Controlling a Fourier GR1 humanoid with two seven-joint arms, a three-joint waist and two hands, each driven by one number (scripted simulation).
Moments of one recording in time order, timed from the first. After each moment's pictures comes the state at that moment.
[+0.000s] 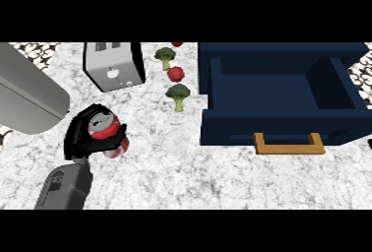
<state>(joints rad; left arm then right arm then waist) -0.28 0.07 0.23 -1.09 0.06 -0.08 -0.30 0.29 -0.02 -0.27 -2.19 -0.11 0.21 0.11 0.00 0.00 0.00</state>
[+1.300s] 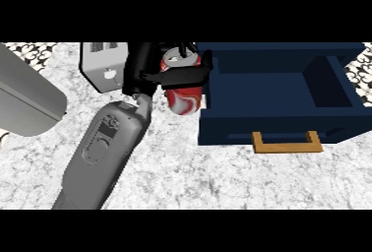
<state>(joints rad) -0.80 0.00 -0.16 -1.35 -0.01 0.35 0.27 0.29 -0.02 -0.30 -2.19 -0.12 0.22 0.09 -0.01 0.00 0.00</state>
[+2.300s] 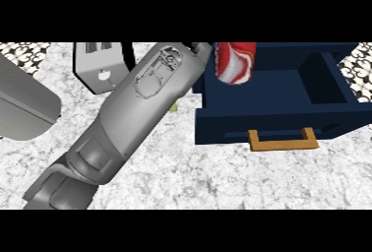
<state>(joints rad) -1.34 0.00 -0.24 -0.78 0.18 0.53 0.23 0.26 -0.03 -0.30 -2.16 -0.13 0.23 0.10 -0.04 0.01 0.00</state>
